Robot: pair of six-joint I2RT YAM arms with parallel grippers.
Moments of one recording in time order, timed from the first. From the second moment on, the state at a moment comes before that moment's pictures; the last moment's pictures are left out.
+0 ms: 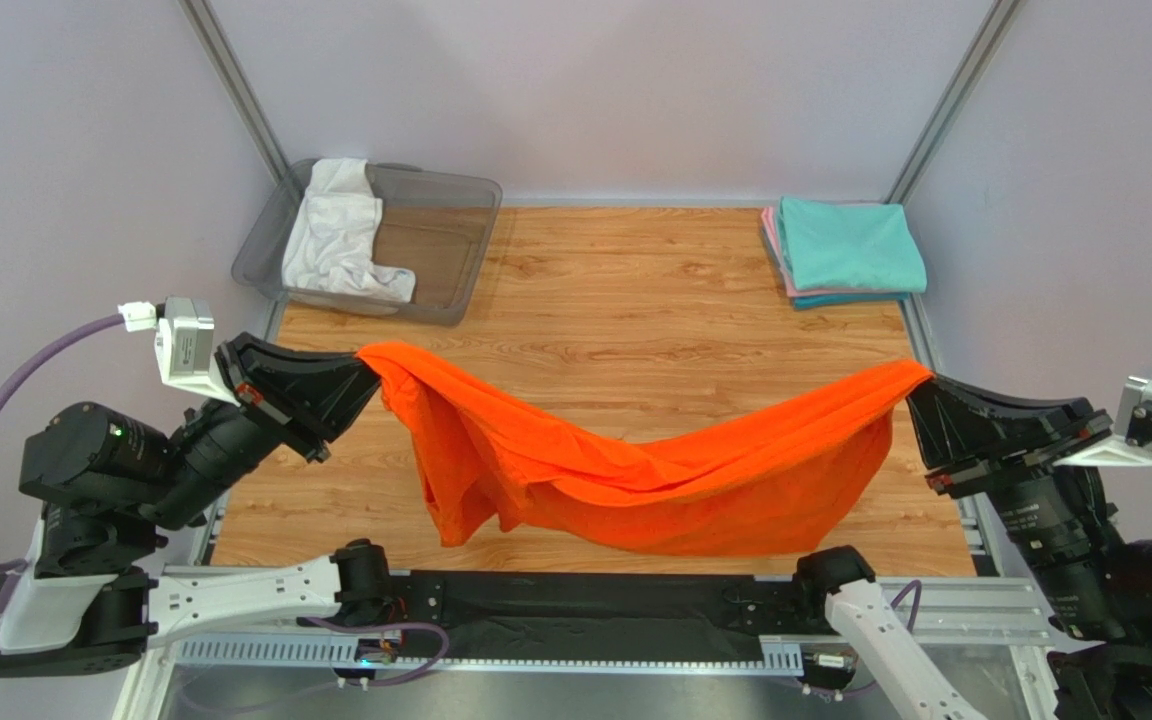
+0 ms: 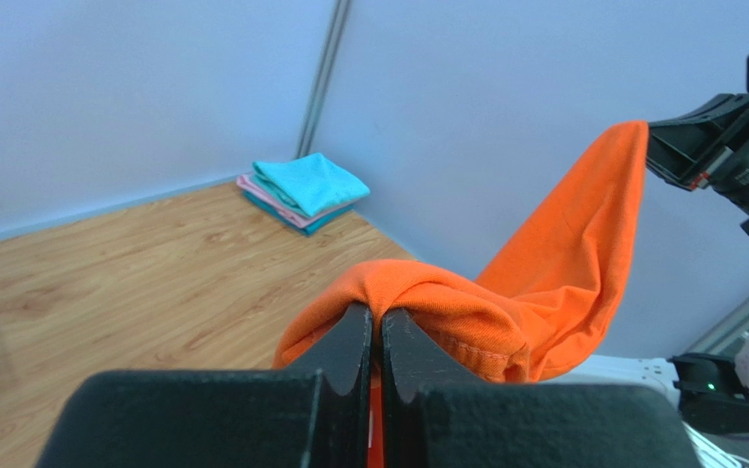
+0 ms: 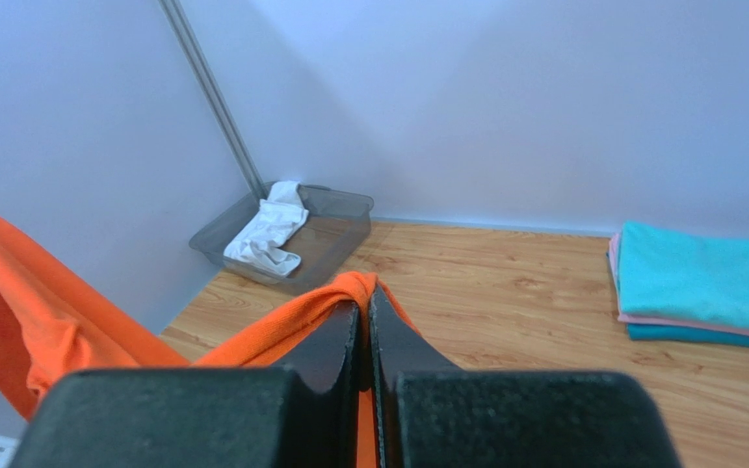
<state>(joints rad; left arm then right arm) -1.25 0.54 1.36 -0.56 -0.37 -0.26 0.26 0.53 1.63 -0.87 -0.13 0.29</state>
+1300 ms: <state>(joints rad) -0.60 1.08 0.80 -0.37 0.06 -0.51 0.08 1.03 0.85 -0.52 -0.07 0.42</state>
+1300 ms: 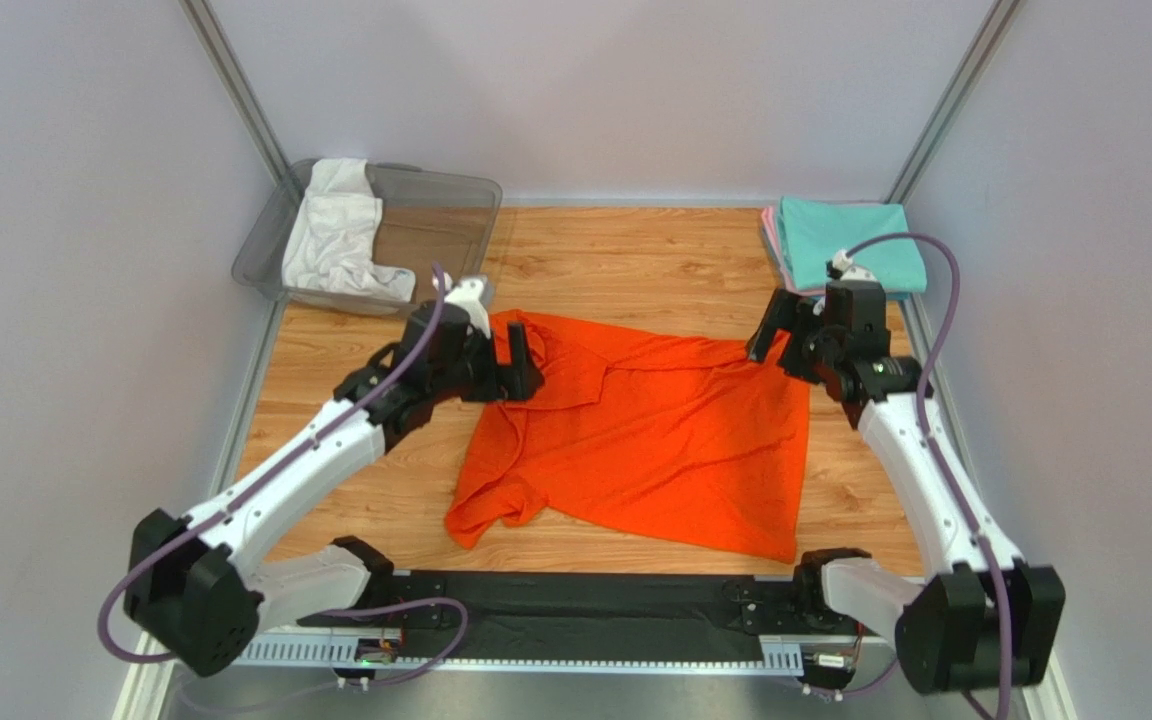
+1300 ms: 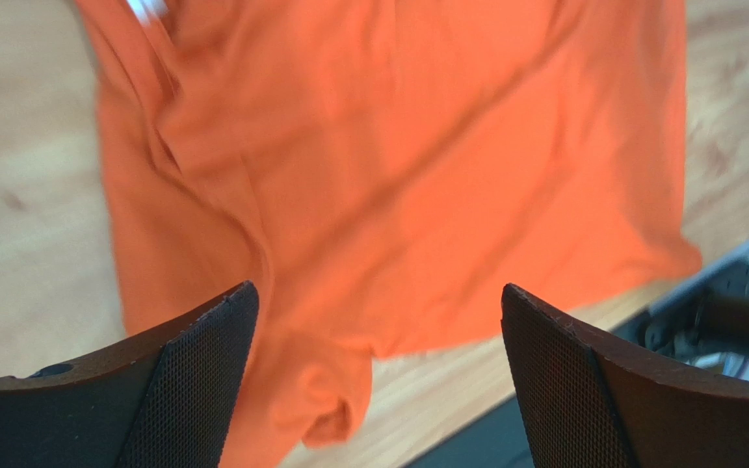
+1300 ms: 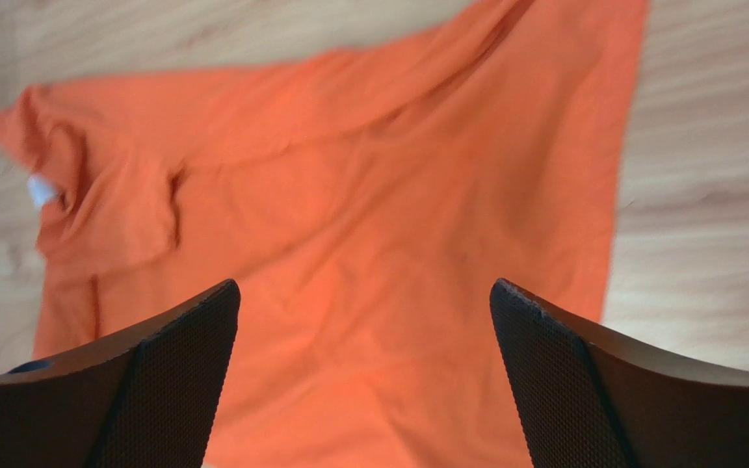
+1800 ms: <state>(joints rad) -0.68 1.05 0.46 -0.32 0.08 -0.69 0.11 0.96 0.51 -0.42 -0.37 0.54</state>
